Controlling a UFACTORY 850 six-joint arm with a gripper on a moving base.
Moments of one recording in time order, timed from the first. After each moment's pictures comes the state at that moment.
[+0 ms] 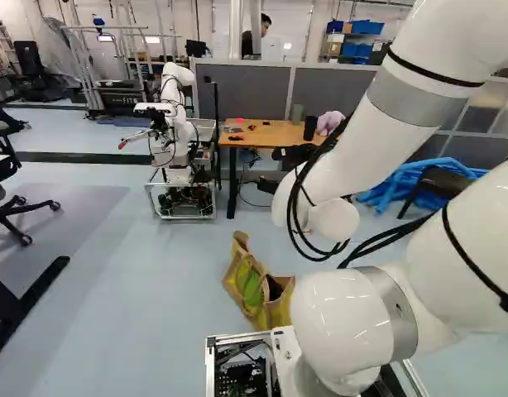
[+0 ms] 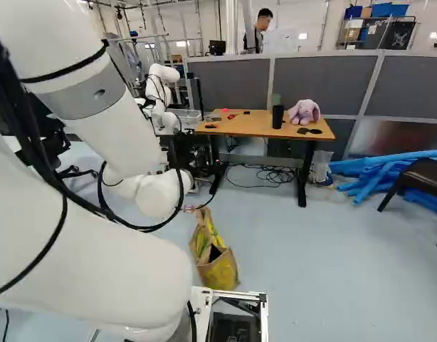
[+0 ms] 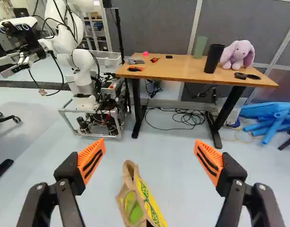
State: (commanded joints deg) arm 0.0 14.7 -5.8 0.0 49.9 0.0
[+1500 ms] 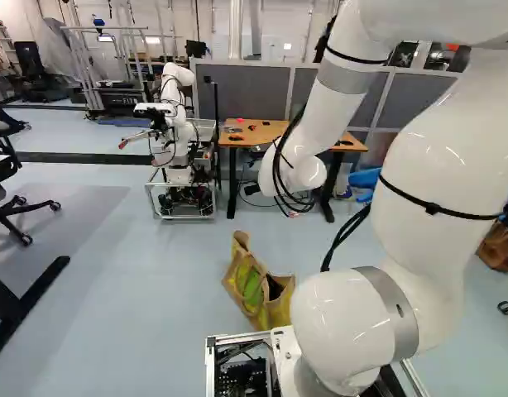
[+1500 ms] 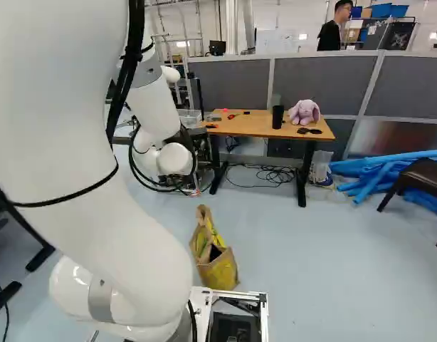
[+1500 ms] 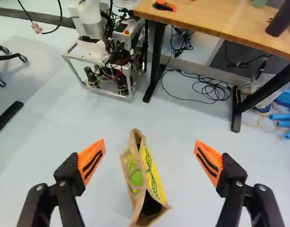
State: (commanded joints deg) arm 1.8 -6.1 -26.0 -11.1 27.6 0.0
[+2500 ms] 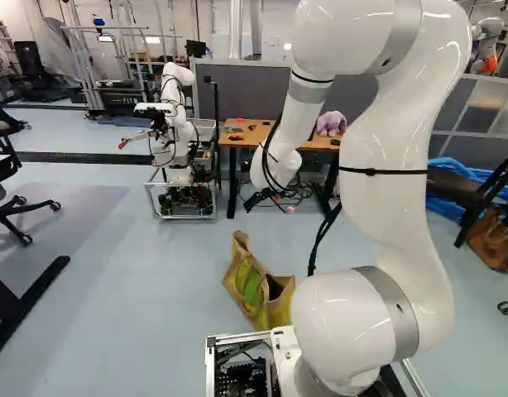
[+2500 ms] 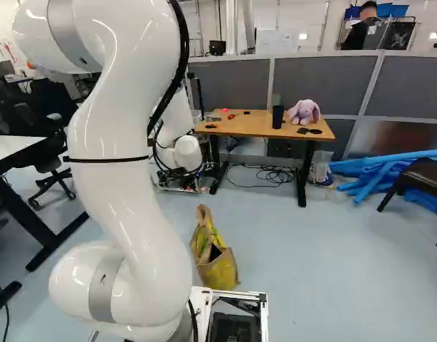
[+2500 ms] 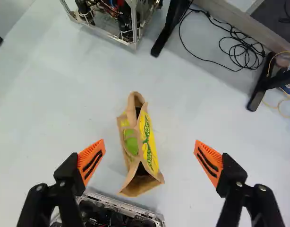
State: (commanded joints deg) arm 2.2 -26.2 -43.3 -18.0 10.8 0.0
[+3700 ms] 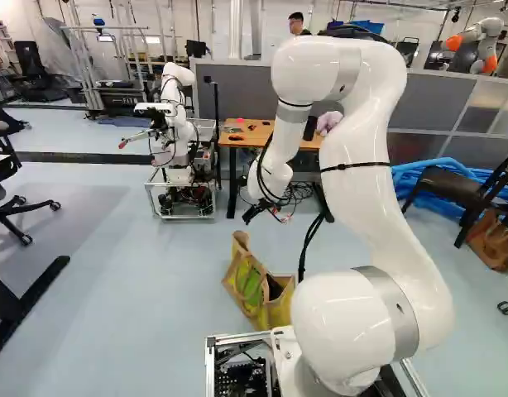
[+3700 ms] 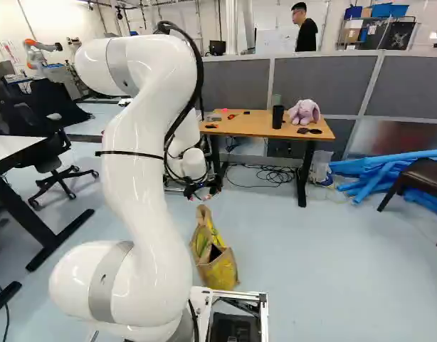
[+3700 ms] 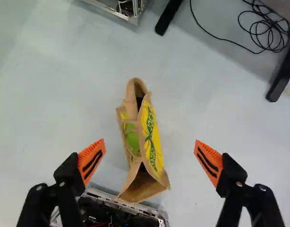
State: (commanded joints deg) arm 2.2 -39.9 -50.6 -18.0 10.8 0.0
